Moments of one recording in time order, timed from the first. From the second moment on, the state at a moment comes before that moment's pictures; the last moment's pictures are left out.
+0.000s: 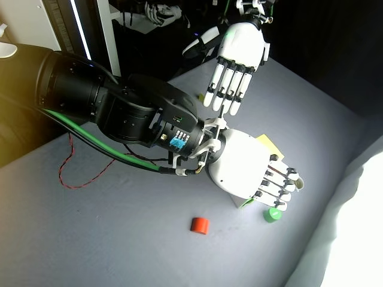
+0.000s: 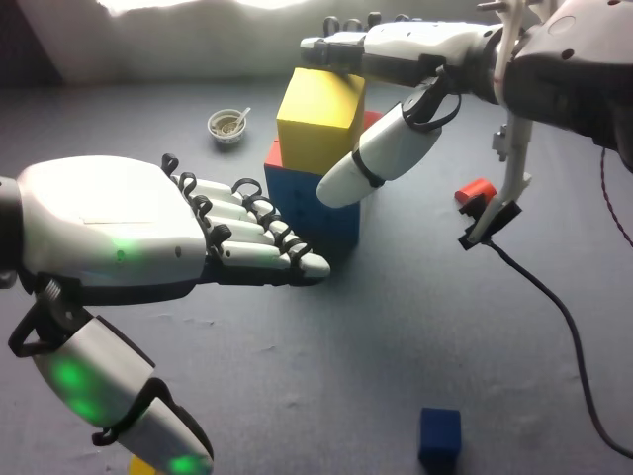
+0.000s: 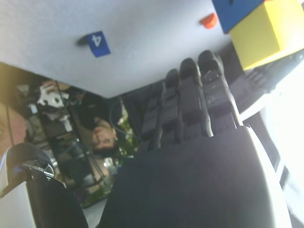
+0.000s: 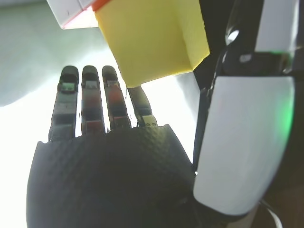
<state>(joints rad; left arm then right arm) 0.13 -0.70 0.87 -1.55 0.47 2.70 -0.03 -1.34 1.31 1.30 0.18 -1.76</state>
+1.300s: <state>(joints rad) -0.01 -0.71 0.75 0.02 0.23 0.93 0.02 -1.31 1.33 1.29 0.09 -1.75</state>
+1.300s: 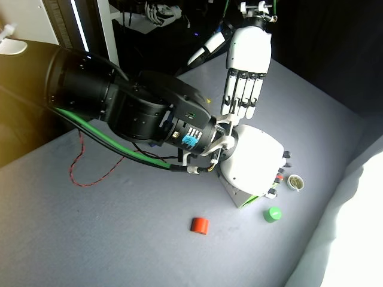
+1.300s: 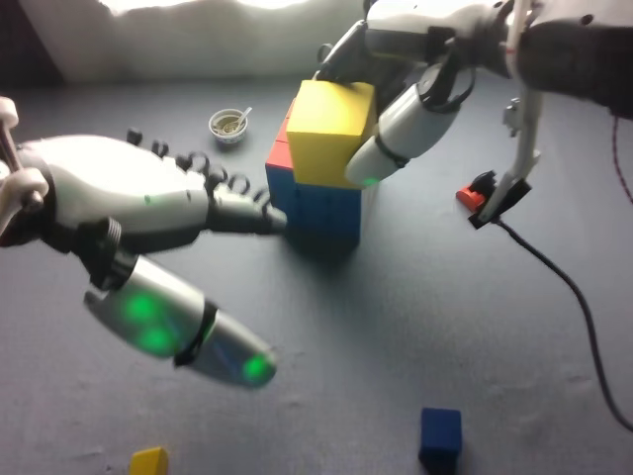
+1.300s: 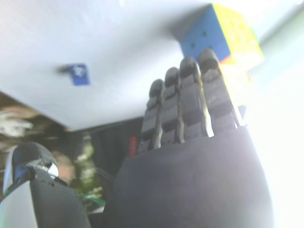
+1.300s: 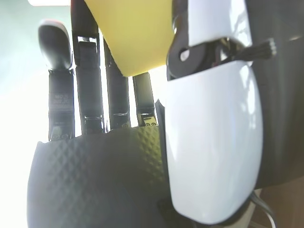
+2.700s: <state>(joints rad) 0.07 -0.69 0.86 1.47 -0.62 -0.13 -0.22 -1.08 0.98 1.16 0.20 -1.61</state>
